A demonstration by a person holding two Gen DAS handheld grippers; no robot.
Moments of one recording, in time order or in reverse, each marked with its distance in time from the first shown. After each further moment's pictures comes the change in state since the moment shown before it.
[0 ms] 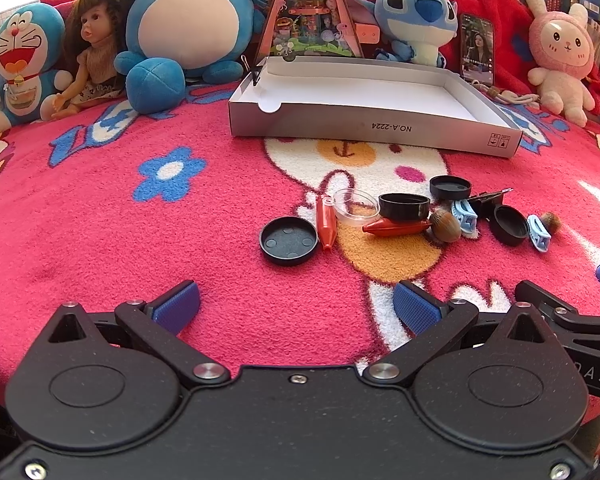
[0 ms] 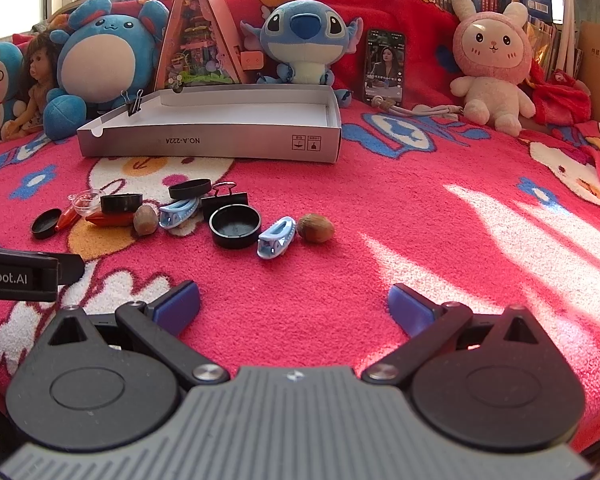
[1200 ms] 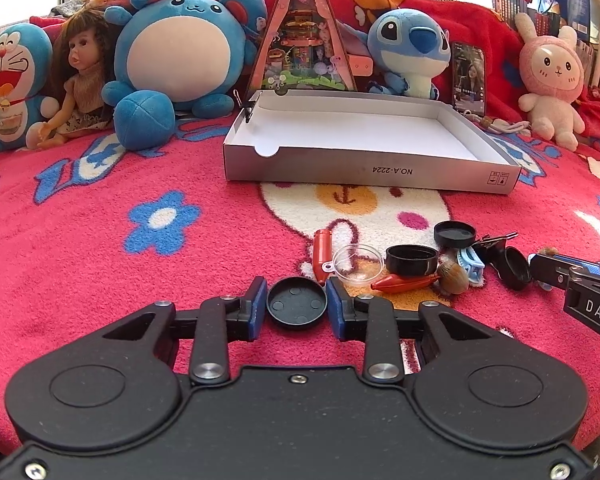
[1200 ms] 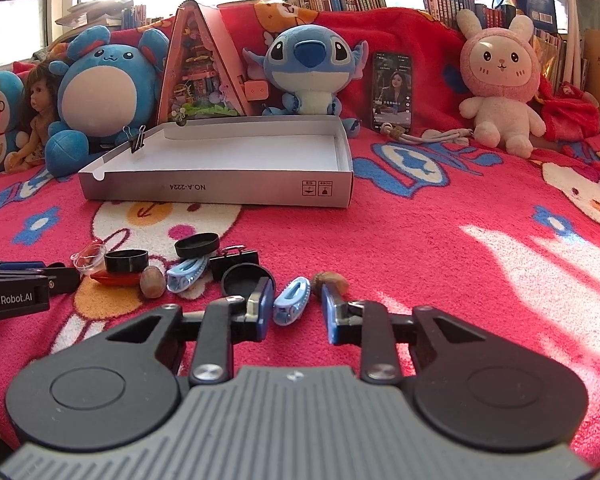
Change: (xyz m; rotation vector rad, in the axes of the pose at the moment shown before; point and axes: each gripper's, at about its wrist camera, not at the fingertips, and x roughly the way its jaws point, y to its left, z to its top) left arm 0.010 0.012 0.024 0.012 -0.076 -0.046; right arm 0.014 0.000 0.030 0.037 -0.044 0.043
